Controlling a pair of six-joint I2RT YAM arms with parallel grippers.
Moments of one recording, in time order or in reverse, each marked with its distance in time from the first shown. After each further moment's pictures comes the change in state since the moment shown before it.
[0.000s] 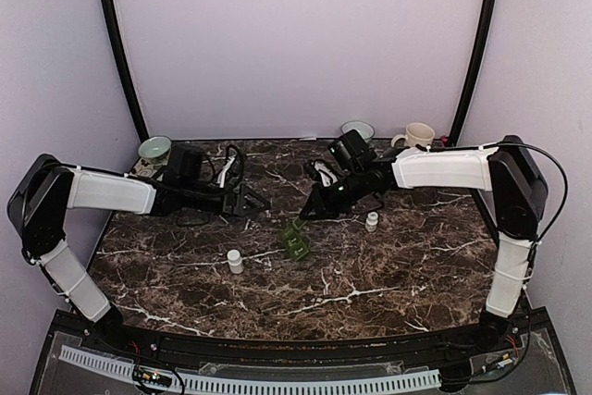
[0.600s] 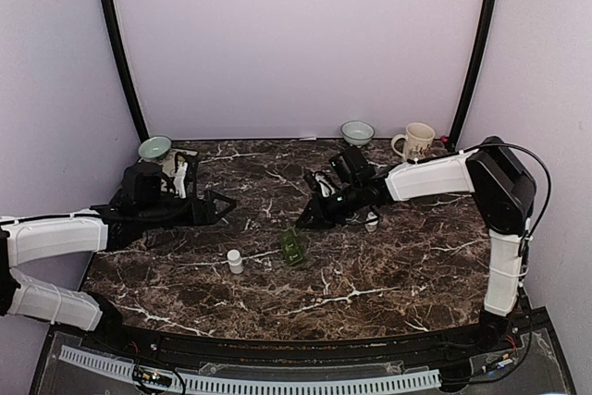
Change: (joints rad) left arm 0.000 -0.467 -0.318 -0.016 -0.433 -0.089; right arm -0.023 0.082 -0.098 0.229 -0.097 0.094
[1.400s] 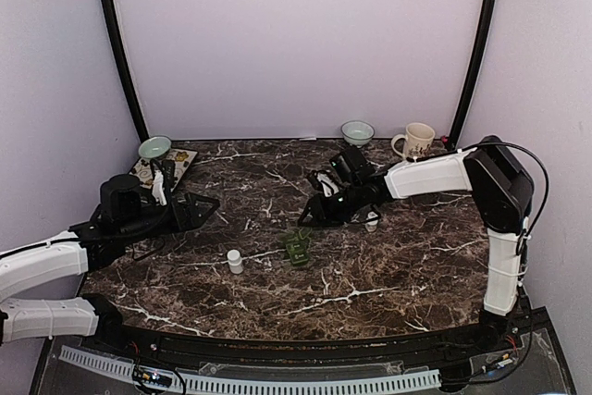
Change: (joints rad) left arm -0.012 -0.262 -0.127 -0.035 -0.114 -0.108; right arm -0.015 0.023 0.017 -0.042 0.092 -0.097
